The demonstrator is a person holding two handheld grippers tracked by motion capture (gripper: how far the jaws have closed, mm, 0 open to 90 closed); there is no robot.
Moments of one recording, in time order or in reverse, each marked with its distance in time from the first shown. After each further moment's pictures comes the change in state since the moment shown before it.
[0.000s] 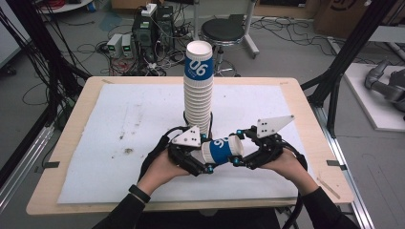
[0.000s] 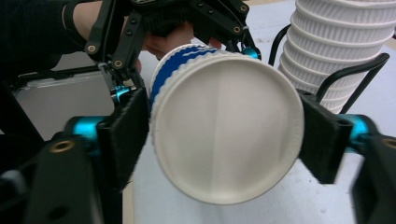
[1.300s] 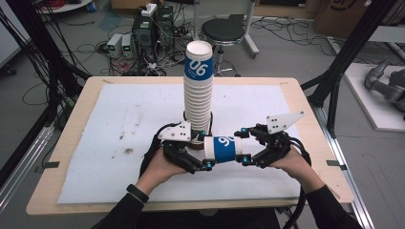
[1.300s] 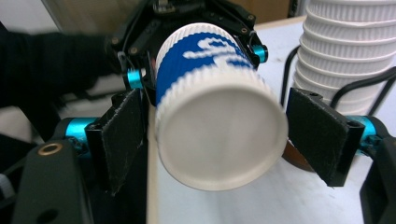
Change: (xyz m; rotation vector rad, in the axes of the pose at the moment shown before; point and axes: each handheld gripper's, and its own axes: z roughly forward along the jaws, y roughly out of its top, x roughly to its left) left arm 0.004 -0.002 -0.012 -0.158 -0.058 -0.061; right arm -0.008 -0.003 -0.018 -0.075 0.093 0.021
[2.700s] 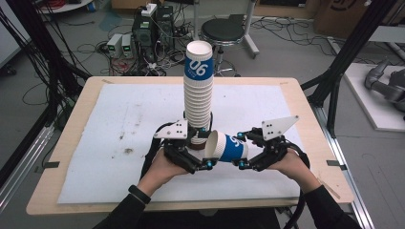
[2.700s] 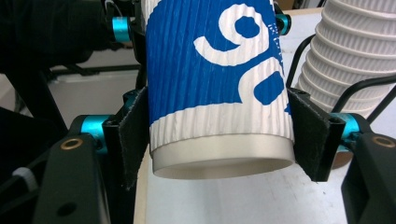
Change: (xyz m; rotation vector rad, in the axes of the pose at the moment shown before) left arm 0.000 -0.001 -0.001 -0.190 -0.032 -0.069; right arm 0.002 -0.004 0.010 0.040 0.016 -0.072
